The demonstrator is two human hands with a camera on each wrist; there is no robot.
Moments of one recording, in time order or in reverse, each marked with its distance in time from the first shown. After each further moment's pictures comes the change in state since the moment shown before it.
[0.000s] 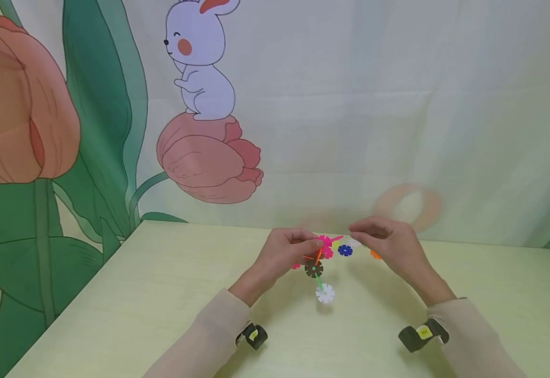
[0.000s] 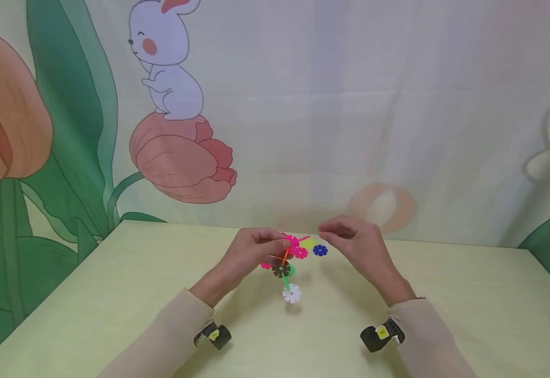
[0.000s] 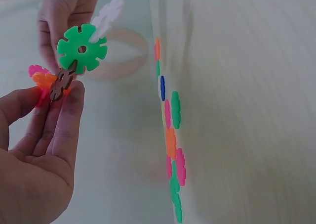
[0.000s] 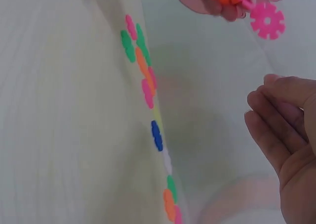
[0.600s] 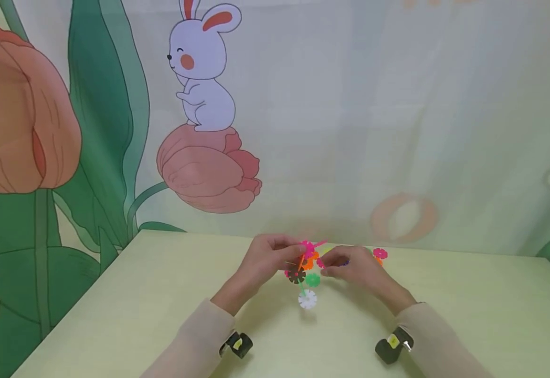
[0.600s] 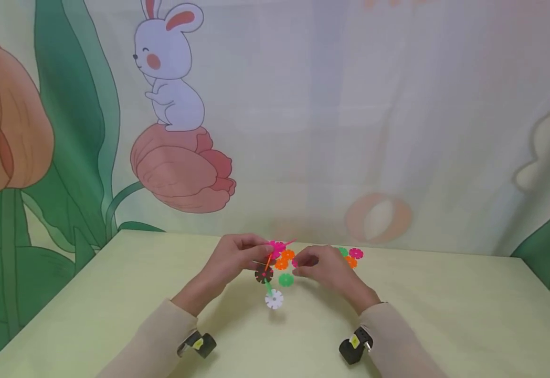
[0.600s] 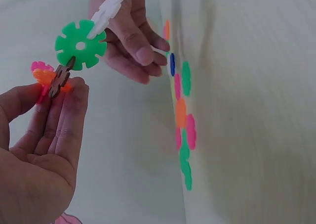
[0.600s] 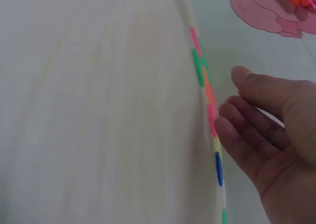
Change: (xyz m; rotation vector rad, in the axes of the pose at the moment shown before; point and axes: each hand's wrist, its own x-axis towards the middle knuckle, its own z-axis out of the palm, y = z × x) left_hand -0.008 0.006 -0.027 0.053 0.023 0.055; right_hand 0.015 0.022 0.051 -0.049 -0.276 0.021
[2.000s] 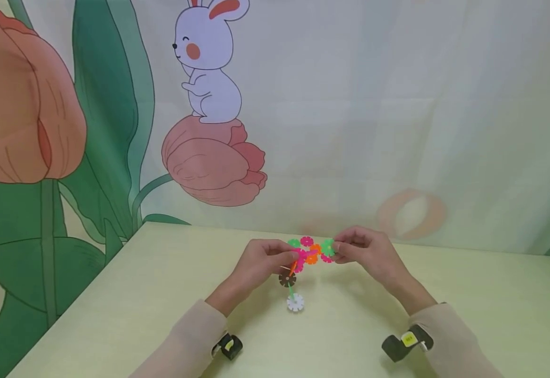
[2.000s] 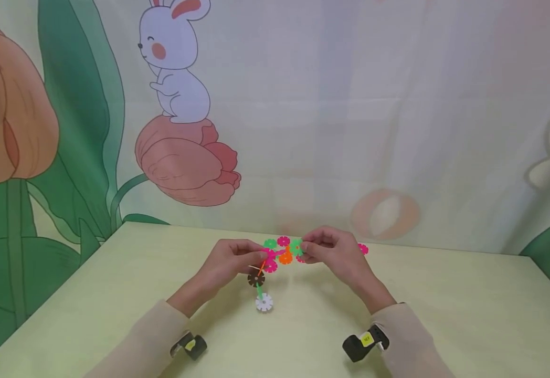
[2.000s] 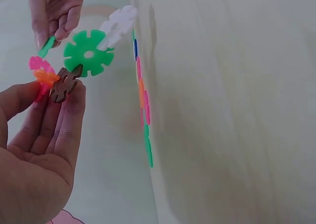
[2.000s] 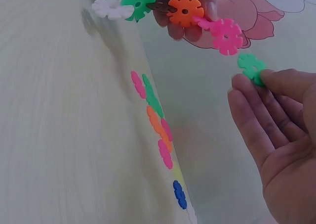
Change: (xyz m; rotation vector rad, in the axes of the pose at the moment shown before) left_hand -0.012 -0.028 -0.017 0.016 -0.012 -0.055; right_hand -0.015 -0.029 -0.014 0.469 0.102 0.046
